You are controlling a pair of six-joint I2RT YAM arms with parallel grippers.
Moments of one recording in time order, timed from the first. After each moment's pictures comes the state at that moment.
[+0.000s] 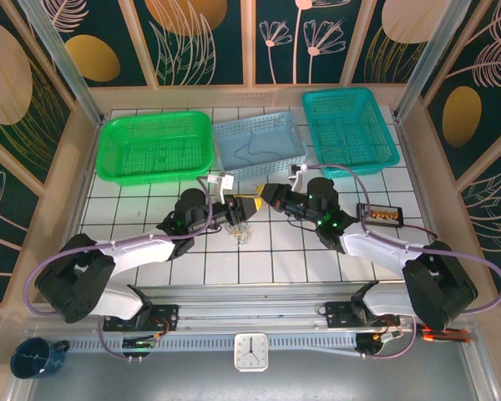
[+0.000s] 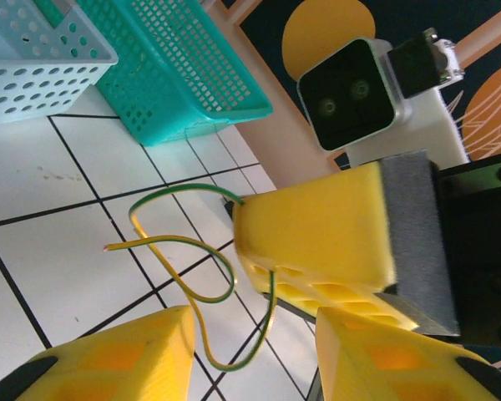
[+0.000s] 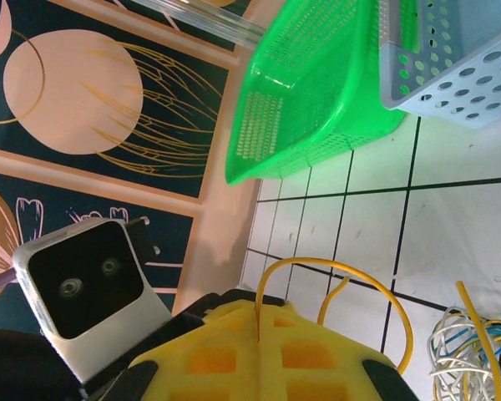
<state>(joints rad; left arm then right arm) -0.72 1.40 0.55 0.70 0.40 -0.79 0.65 1.27 0.57 0.52 -0.40 1.10</state>
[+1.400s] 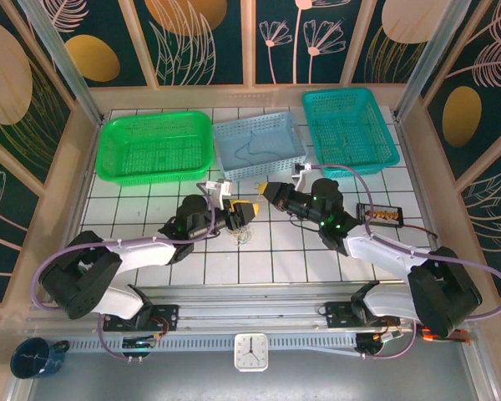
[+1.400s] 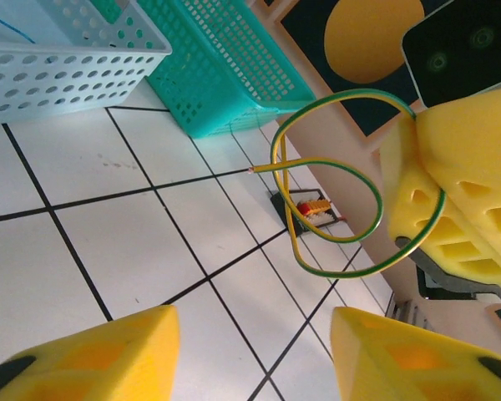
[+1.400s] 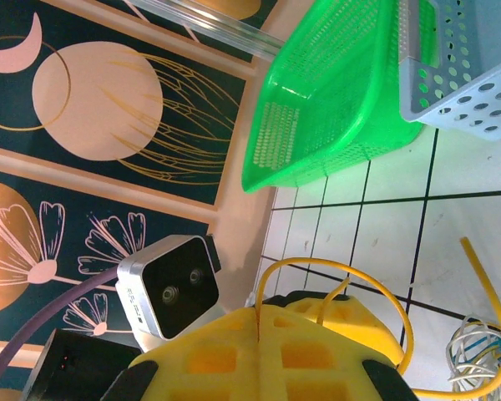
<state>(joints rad) -0.73 1.42 0.48 0.74 0.32 -0.73 0.64 1.23 0.56 0.54 -0.40 1.11</state>
